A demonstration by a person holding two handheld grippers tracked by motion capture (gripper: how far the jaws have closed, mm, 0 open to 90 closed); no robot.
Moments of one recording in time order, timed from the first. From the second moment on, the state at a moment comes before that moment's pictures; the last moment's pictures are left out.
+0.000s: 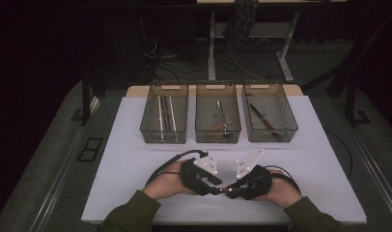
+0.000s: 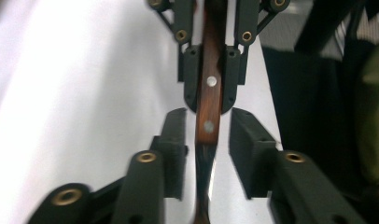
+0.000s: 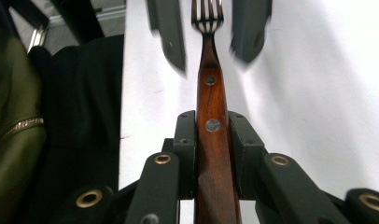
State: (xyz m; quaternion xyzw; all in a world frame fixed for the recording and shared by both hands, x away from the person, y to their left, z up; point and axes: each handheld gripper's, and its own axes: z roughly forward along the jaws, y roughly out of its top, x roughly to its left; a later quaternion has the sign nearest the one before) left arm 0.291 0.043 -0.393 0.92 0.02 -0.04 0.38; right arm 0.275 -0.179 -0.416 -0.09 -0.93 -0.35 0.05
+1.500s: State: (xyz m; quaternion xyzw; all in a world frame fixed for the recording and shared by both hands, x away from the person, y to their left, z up) left arm 0.276 0.156 -0.432 0.84 0.28 0.09 0.46; right arm 0.330 -0.296 -0.350 -0.31 -0.84 -0.44 -0.10
